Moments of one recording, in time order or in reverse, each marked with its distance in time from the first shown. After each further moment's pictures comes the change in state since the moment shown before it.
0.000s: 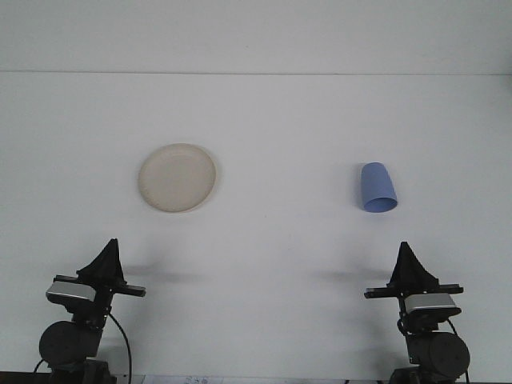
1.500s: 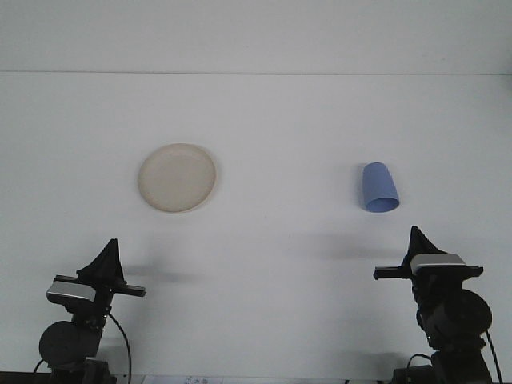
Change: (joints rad) left arm 0.000 0.000 0.000 0.000 0.000 0.000; right arm 0.000 0.411 0.459 -0.397 0.085 -0.089
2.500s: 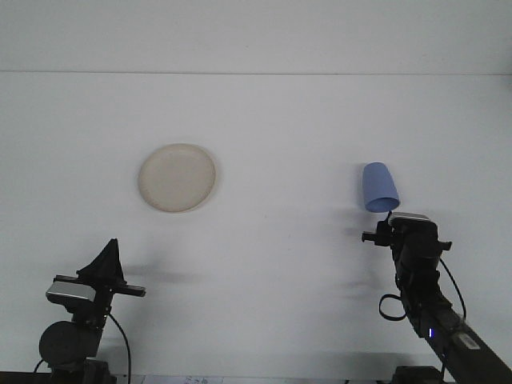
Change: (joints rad) left arm 0.000 0.000 0.000 0.000 0.000 0.000; right arm -0.113 0.785 -0.119 0.691 0.027 0.051
